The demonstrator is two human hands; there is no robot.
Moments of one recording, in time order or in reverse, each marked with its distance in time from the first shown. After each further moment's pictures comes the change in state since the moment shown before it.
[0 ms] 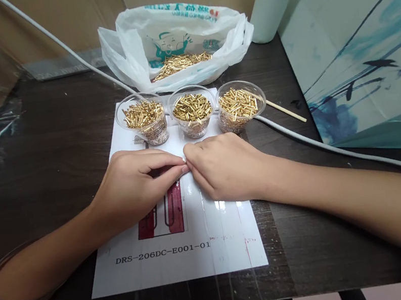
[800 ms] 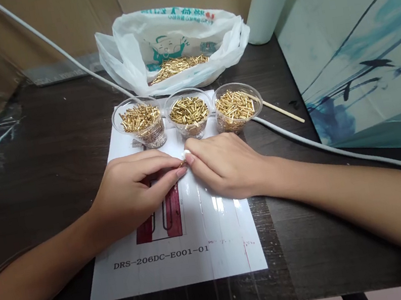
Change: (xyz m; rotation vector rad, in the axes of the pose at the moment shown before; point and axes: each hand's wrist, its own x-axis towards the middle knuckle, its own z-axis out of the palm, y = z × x) left_hand -0.004 -0.003 0.002 -0.017 0.035 0.079; right_hand -0.003 0.013 0.011 0.381 0.163 0.017
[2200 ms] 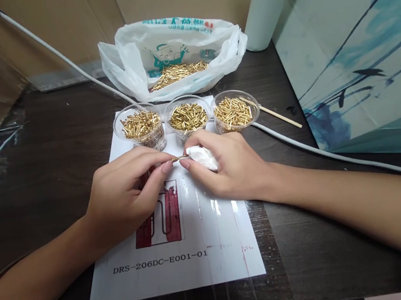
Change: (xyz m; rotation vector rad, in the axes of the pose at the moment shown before) left_hand -0.001 0.002 -0.006 0.153 0.110 0.076; right_hand -0.005 -0.002 0.000 0.171 0.323 0.016
